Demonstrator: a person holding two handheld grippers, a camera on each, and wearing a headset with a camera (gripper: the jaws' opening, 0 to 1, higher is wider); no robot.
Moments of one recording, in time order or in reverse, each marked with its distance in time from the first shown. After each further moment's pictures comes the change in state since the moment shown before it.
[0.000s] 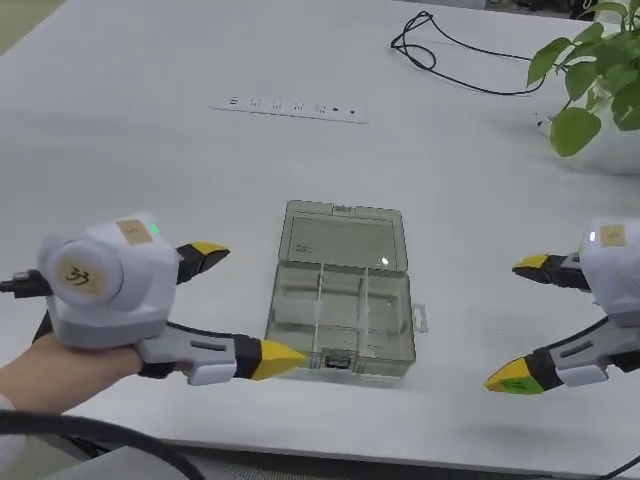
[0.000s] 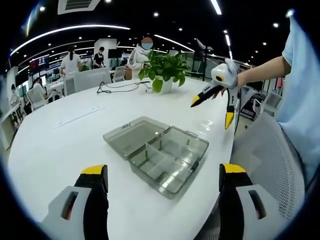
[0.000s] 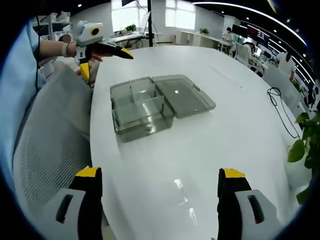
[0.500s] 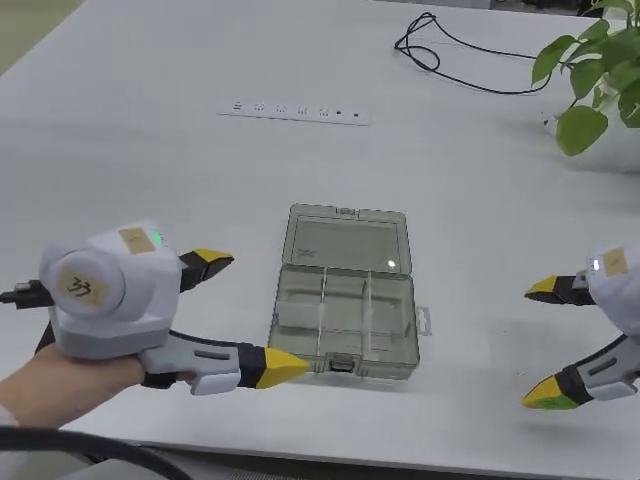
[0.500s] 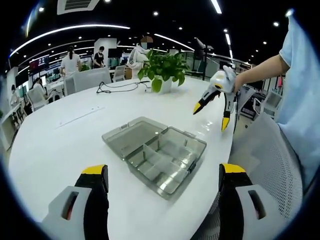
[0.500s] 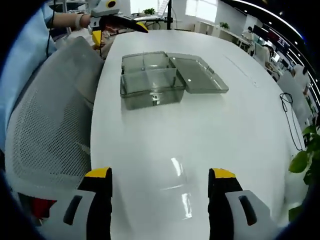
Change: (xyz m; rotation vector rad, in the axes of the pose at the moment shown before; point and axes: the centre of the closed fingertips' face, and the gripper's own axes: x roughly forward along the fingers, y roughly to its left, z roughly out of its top) left arm -0.002 -0.008 0.003 0.004 0.003 0.003; right arm 0.005 0.000 -0.043 -0.165 0.150 0.085
